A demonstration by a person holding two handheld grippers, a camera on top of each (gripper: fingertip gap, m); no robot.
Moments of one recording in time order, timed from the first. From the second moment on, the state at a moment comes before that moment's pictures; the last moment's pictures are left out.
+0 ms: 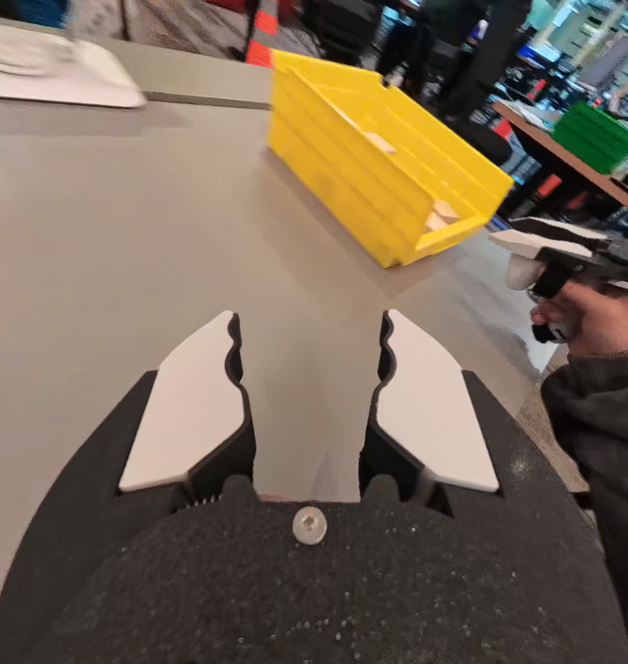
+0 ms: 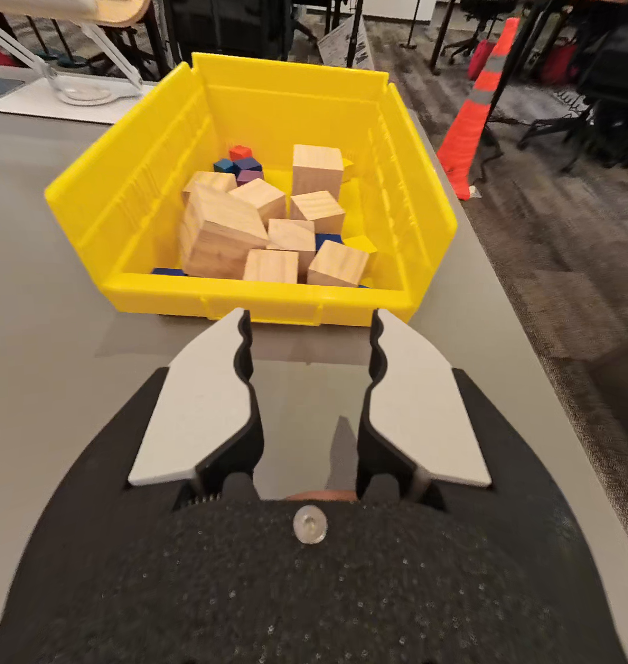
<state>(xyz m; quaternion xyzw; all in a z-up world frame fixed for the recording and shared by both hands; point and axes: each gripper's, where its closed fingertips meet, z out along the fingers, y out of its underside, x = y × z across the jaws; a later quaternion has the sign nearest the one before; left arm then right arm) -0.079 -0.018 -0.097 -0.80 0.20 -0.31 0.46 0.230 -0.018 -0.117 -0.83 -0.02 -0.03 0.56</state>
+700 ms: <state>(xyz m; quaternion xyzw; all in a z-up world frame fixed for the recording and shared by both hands) 0.104 0.080 -0.129 -0.85 0.17 -0.18 0.47 0.244 -0.027 -0.127 -0.84 0.04 0.05 0.54</state>
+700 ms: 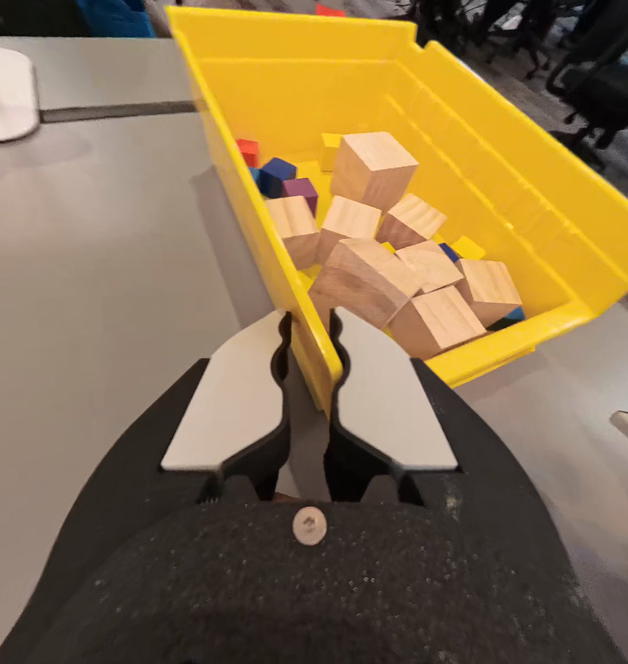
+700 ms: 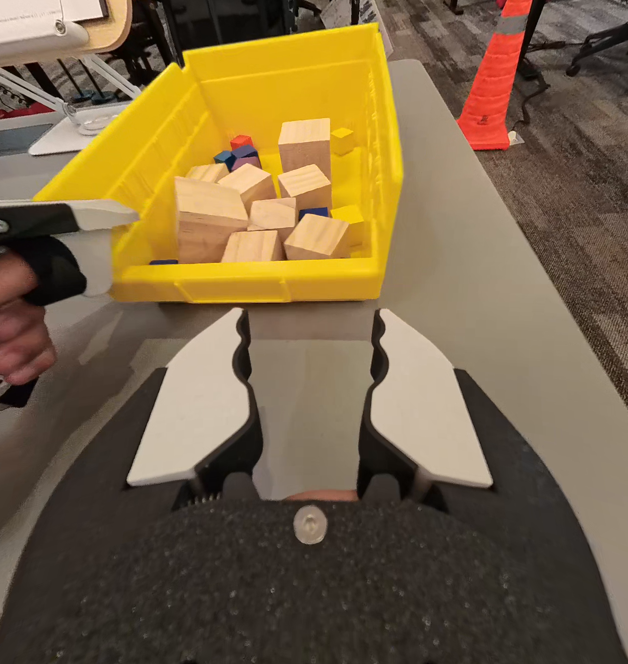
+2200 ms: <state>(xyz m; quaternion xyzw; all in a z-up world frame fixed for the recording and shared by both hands) -0.277 0.076 -0.125 -0.86 0.00 -0.09 0.50 -0.086 0.078 -0.122 -0.85 0.00 0.08 0.53</state>
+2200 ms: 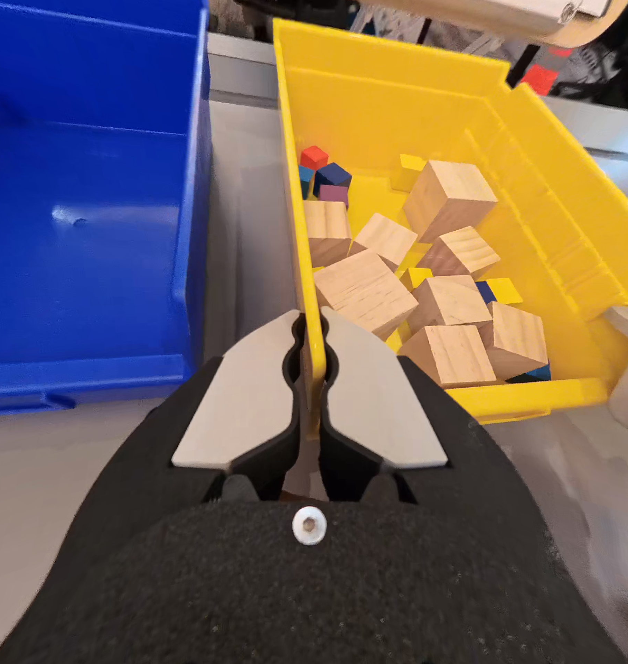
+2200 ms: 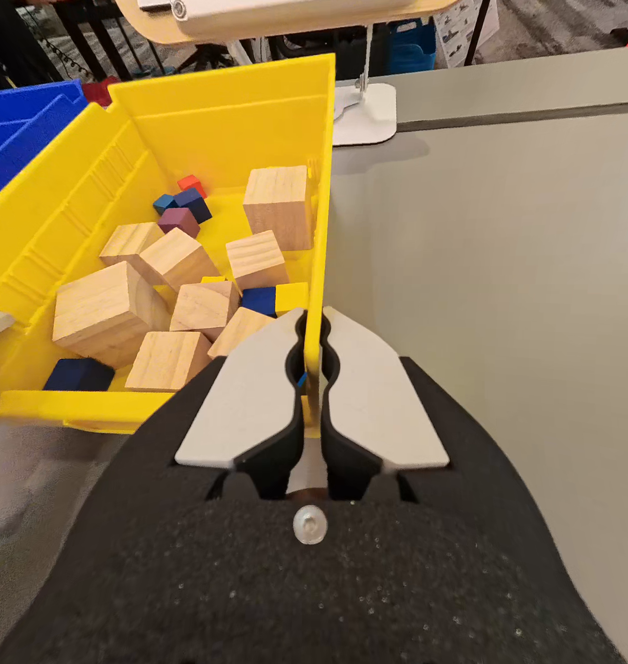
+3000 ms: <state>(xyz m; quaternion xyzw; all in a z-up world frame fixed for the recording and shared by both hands) -0.533 0.082 -0.129 -0.86 -0.05 -0.03 0.51 -0.230 -0.044 -0.074 -0.75 -0.30 0.33 0.49</state>
